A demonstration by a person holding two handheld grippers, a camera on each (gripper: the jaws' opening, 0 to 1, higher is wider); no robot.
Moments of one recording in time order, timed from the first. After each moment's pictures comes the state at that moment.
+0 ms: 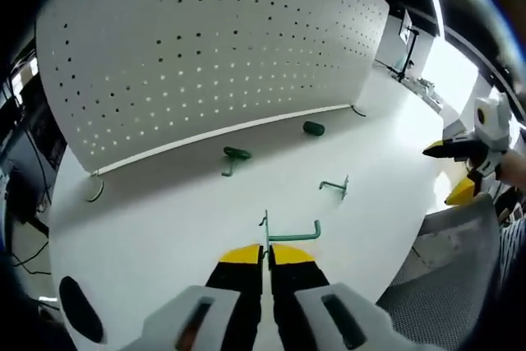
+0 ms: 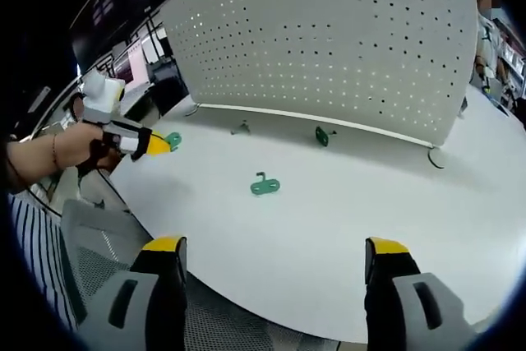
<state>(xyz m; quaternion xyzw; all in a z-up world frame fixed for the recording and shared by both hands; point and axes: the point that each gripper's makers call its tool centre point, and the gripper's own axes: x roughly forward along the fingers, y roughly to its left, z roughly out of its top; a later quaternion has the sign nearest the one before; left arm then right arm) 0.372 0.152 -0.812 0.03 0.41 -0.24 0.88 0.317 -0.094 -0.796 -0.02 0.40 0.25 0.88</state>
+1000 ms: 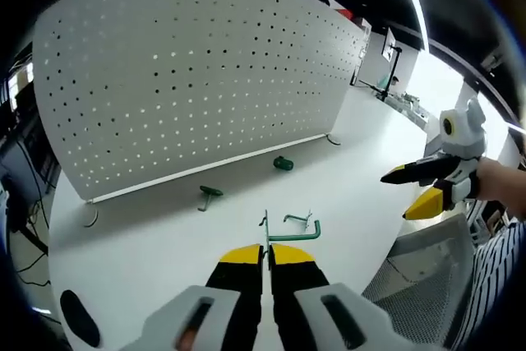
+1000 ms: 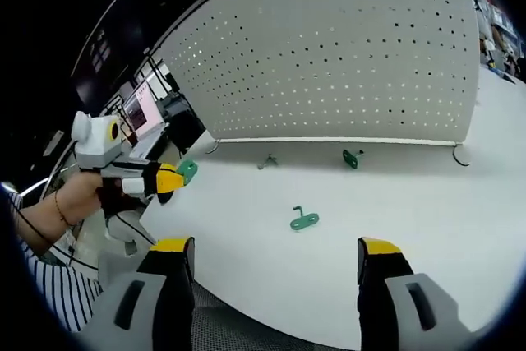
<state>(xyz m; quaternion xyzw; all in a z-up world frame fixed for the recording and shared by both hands) 0.366 0.119 -0.760 0.01 0.36 -0.28 0.89 0.334 -0.036 -0.760 0.10 0.37 0.29 0.88</state>
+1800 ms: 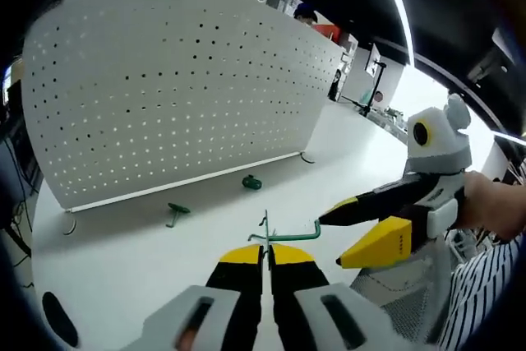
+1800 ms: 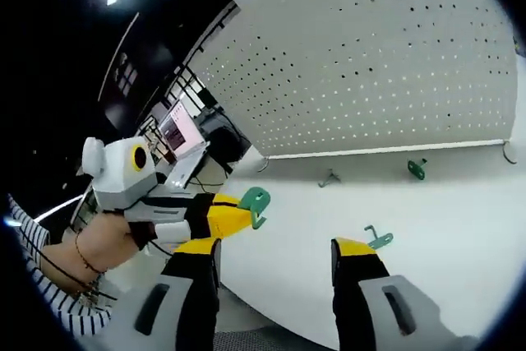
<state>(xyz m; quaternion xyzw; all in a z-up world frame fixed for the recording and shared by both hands) 0.356 0.081 -0.738 -0.03 0.33 -0.32 0.89 0.331 0.045 -0.730 0.20 0.36 0.36 0.84</state>
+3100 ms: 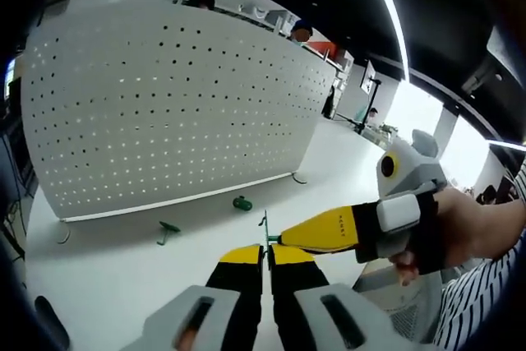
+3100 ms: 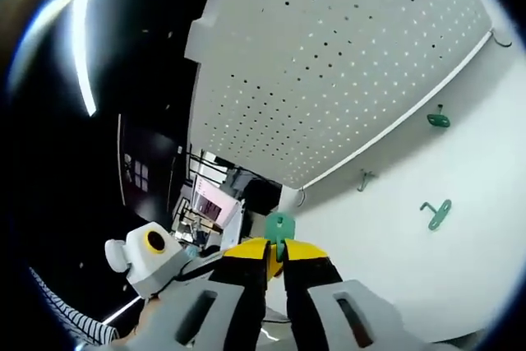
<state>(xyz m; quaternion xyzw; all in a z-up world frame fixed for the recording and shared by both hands) 0.362 0.066 -0.716 -0.05 0.29 -0.33 0.90 0.357 0.056 -0.710 0.43 0.33 0.32 0.78</state>
